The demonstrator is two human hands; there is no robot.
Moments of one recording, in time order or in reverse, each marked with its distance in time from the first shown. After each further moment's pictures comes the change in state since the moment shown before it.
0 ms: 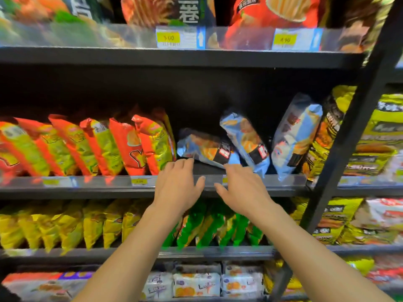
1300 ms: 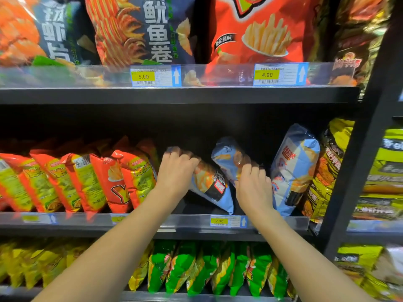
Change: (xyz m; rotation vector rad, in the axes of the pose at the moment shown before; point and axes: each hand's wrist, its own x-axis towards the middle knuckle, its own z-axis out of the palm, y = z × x) left_hand 0.129 0.032 -0.014 0.467 0.167 0.161; right_hand 0.104 0.078 0.008 -0.060 0.382 0.167
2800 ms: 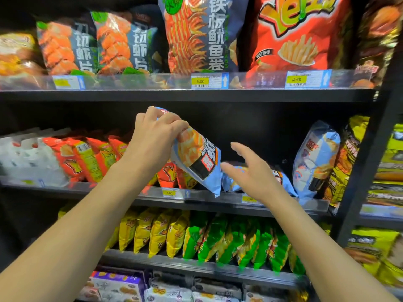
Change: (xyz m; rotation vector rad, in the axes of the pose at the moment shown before) left_hand -0.128 -0.126 -0.137 -0.152 0.319 -0.020; right_hand -0.073 -0.076 -0.123 0.914 -0.234 -0.219
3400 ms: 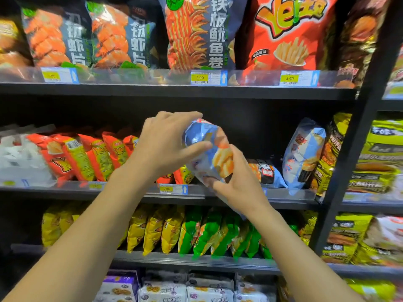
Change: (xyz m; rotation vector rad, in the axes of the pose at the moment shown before) left_hand -0.017 0.012 -0.014 -0.384 -0.039 -0.032; right_hand -0.035 -0.028 0.045 -0.051 0.145 -0.030
